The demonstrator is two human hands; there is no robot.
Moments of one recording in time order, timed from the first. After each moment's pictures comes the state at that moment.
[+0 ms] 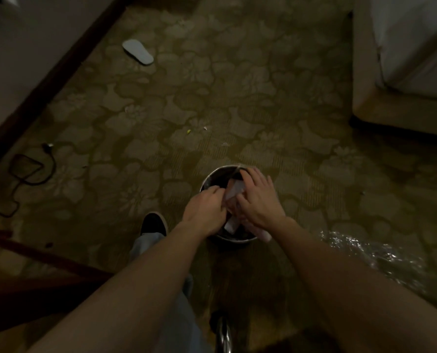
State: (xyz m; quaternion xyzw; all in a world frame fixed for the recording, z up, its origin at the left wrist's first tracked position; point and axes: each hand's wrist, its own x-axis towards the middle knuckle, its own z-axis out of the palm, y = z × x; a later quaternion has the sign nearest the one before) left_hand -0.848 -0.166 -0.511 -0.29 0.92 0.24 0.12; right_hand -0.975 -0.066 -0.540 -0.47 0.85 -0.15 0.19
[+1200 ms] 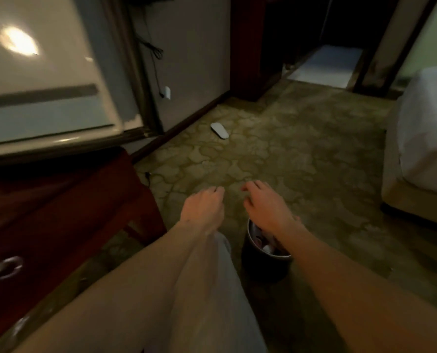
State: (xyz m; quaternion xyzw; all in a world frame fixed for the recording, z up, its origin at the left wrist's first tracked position) left_hand -0.655 -0.089 -0.295 -0.42 0.90 0.04 -0.09; right_hand -0.812 -0.028 -0.314 -0.63 0.74 -0.21 0.04
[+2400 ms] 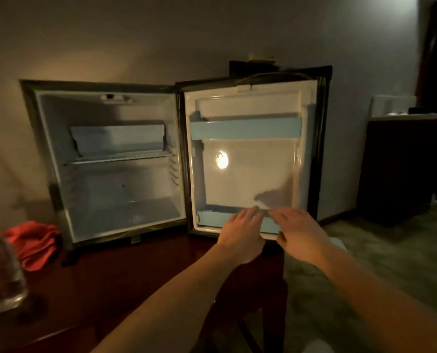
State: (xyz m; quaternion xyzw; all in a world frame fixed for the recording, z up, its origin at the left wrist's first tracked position) left_hand -0.427 -0.063 -0.072 -0.52 0.83 -0.10 -0.19; right_hand -0.606 -0.082 -0.081 -0.83 0.48 -0.16 -0.24
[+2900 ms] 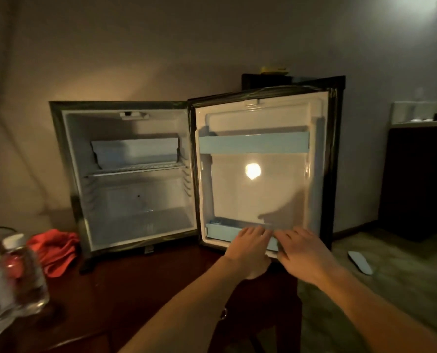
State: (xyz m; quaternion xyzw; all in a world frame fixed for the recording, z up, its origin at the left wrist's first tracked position) left_hand -0.422 -0.073 -0.075 -0.52 0.84 -0.10 -0.14; right_hand -0.589 -0.085 -0.090 -0.82 0.45 -0.23 -0.26
